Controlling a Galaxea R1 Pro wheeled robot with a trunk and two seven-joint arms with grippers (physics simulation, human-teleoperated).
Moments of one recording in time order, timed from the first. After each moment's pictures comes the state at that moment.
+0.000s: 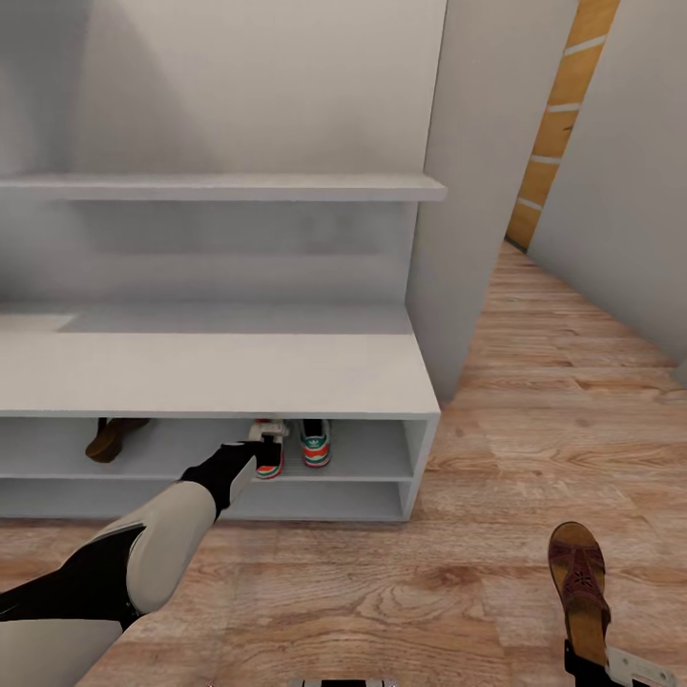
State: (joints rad) left arm -1.07 -0.10 0.31 -0.17 -0.35 0.22 0.00; right arm -0.35 -0.30 0.34 -0.20 -0.67 -0.46 -0.14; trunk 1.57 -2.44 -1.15
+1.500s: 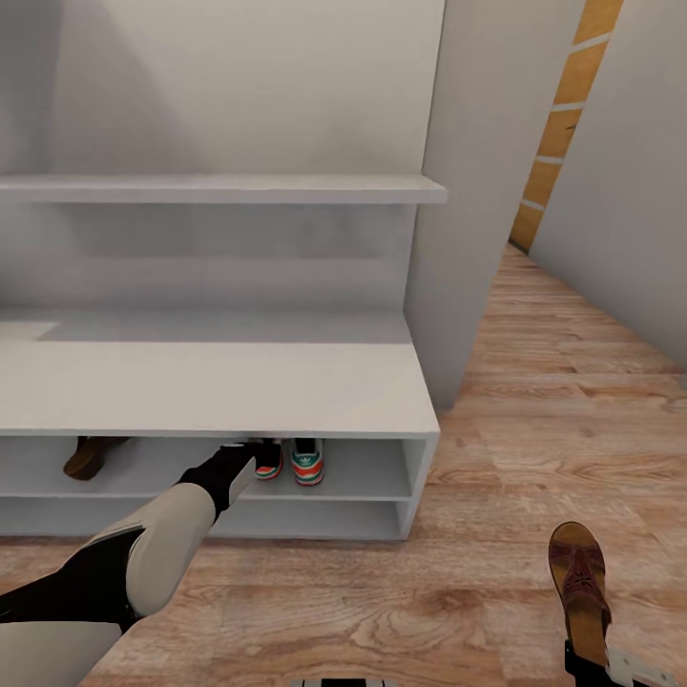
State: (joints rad) left arm -1.06 -0.09 0.30 -0.17 -0.35 0.22 0.00; right arm -0.35 -0.30 0.34 -0.20 -0.66 -0.46 -0.14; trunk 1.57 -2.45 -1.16
